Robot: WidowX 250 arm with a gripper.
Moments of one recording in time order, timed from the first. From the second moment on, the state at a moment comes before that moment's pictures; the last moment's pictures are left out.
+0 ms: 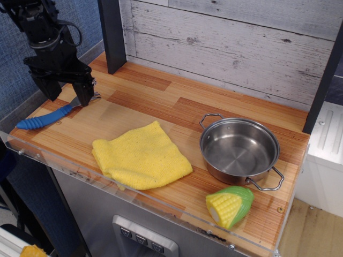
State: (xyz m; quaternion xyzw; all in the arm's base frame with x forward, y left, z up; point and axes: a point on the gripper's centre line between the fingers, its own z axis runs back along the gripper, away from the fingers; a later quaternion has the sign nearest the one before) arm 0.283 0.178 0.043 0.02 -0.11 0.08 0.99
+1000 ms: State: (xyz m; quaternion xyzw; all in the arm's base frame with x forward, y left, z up) arm 0.271 0.204 0.010 0.01 -0.07 0.00 1.00
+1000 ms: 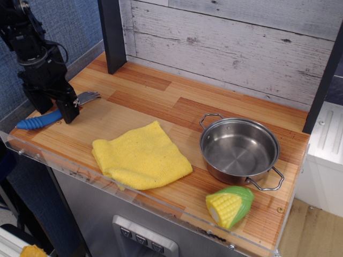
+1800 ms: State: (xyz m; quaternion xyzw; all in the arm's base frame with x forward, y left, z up) arm 0.272 0.202 0.007 0.02 -0.08 0.00 1.00
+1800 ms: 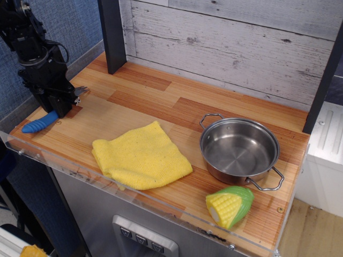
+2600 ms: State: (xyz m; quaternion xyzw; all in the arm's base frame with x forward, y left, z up) arm 0.278 0.184 0.043 -0.02 -0.11 0.08 0.99
